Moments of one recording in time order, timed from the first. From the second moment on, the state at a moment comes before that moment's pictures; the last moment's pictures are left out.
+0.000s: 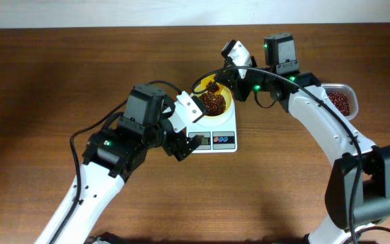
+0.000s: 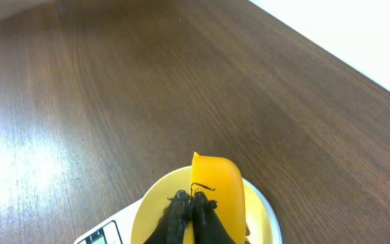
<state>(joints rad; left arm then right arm) -0.43 1.24 1.15 -0.72 0.27 0.45 0.25 1.84 1.41 -0.31 -0.75 -0.40</state>
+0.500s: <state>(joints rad) -0.43 1.24 1.15 -0.72 0.27 0.45 0.25 1.84 1.41 -0.31 -0.72 -0.40</state>
